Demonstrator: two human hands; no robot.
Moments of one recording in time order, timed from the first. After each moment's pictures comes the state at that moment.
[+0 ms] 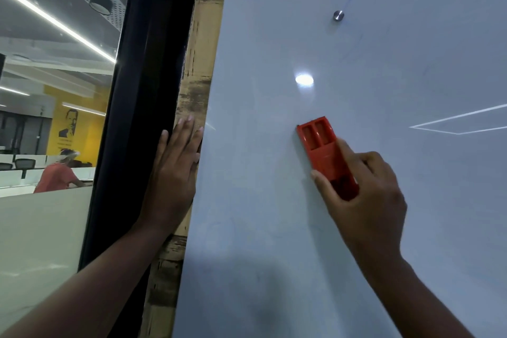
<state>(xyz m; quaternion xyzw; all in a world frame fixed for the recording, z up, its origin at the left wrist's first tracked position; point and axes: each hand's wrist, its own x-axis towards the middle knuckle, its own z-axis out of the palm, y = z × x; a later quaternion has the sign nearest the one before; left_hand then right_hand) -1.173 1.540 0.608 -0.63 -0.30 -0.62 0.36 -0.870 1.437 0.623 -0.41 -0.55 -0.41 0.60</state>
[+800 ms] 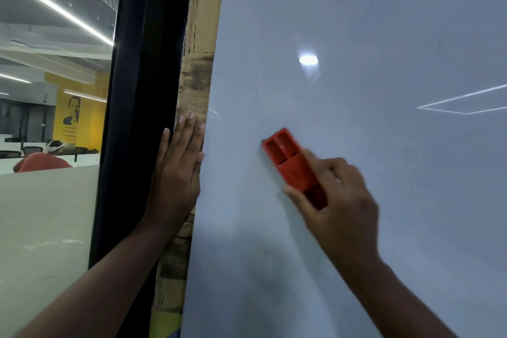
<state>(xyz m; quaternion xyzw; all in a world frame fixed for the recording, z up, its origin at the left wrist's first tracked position) -1.173 1.537 0.576 -0.63 -0.31 -0.61 0.37 -0.897 1.439 0.576 -0.39 -0.61 -0.41 0.55</state>
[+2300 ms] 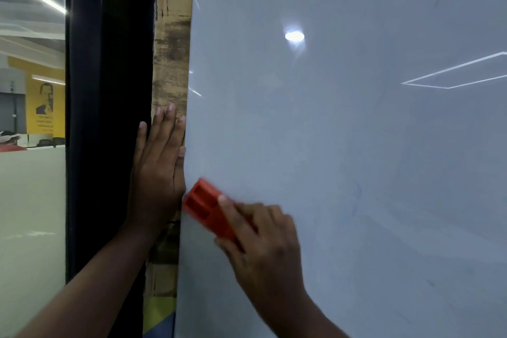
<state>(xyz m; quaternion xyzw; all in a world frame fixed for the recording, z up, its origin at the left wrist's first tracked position) -1.171 1.538 0.548 -0.62 -0.31 -0.62 0.37 -0.968 1.449 0.474 -0.35 -0.69 -0.39 0.49</state>
